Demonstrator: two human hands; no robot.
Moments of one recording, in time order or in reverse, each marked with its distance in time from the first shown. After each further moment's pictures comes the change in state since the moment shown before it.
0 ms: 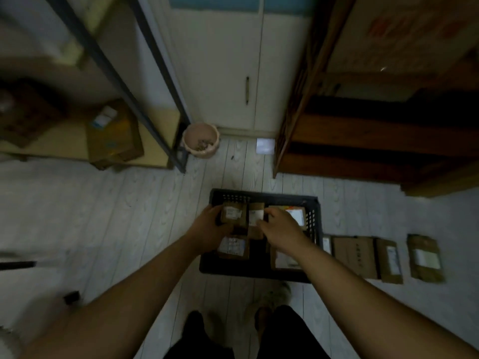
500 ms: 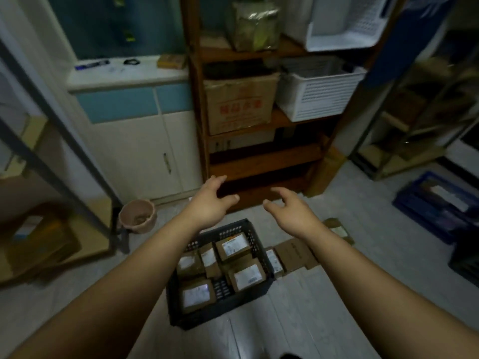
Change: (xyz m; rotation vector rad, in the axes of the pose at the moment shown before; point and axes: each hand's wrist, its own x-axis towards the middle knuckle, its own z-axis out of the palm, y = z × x) left_hand -0.168 0.144 -0.003 0.095 -0.051 0.583; right_hand -0.263 -0.013 -0.080 0.162 0.695 -0.003
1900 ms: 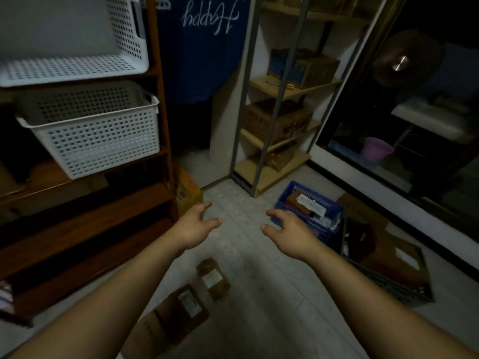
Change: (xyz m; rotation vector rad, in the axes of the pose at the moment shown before) left_hand 0.291 0.385 0.463 -0.015 -0.373 0.091; right_hand 0.165 0.369 -0.511 -0.165 0.128 0.260
